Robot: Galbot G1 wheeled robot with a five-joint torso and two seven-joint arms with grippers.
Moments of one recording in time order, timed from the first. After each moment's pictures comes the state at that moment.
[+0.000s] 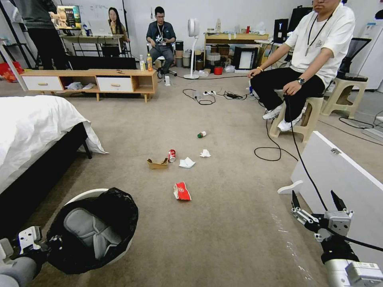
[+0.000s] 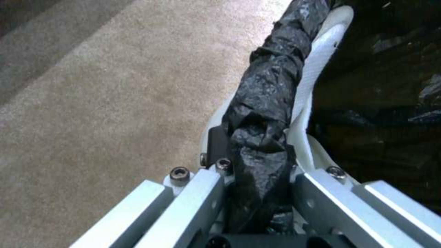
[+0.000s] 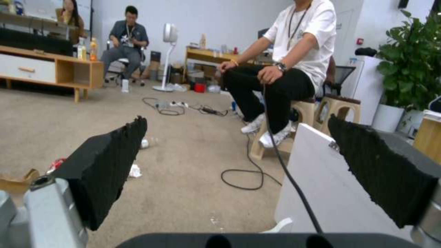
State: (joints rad) left arm 1.60 -1.13 -1.03 -2.16 -1.12 0.74 -0.45; right arm -1.63 1.47 0.82 2.28 0.08 0.00 -0.03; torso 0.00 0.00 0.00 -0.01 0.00
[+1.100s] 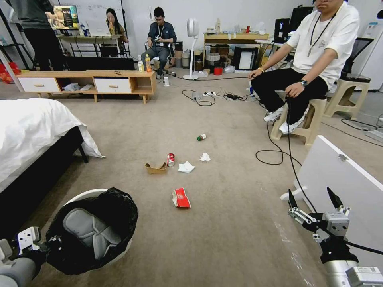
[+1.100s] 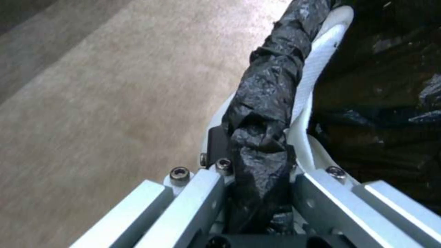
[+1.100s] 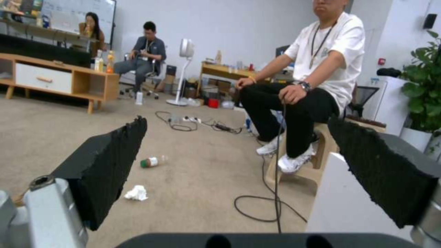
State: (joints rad) left arm 1.60 -1.14 -1.04 -2.16 -1.12 0.74 -0.45; right arm -1.64 1.47 0.84 2.25 0.08 0.09 -0.11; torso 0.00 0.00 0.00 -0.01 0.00
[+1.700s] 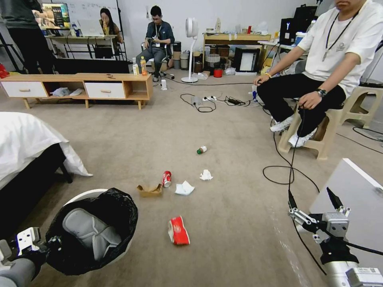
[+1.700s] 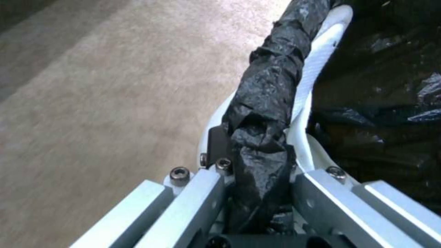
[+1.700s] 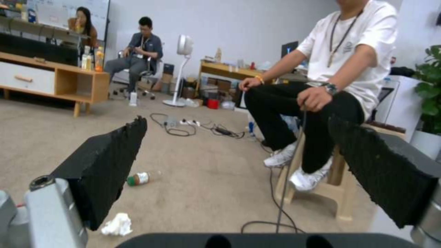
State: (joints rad) left arm 1.61 -1.14 -1.04 -2.17 -1.12 0.74 -0.44; right arm -1.64 1.47 0.83 2.26 0.08 0.09 -0.10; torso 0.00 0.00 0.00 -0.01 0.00
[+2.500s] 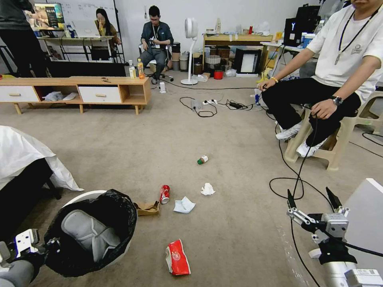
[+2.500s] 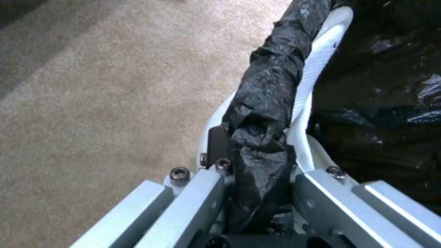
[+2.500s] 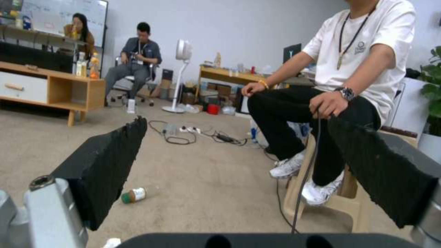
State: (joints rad) left arm 1.62 -1.15 -1.05 -2.17 -1.11 0.74 -0.44; right arm -1.64 1.47 0.82 2.25 0.09 0.12 -0.09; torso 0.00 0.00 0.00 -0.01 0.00
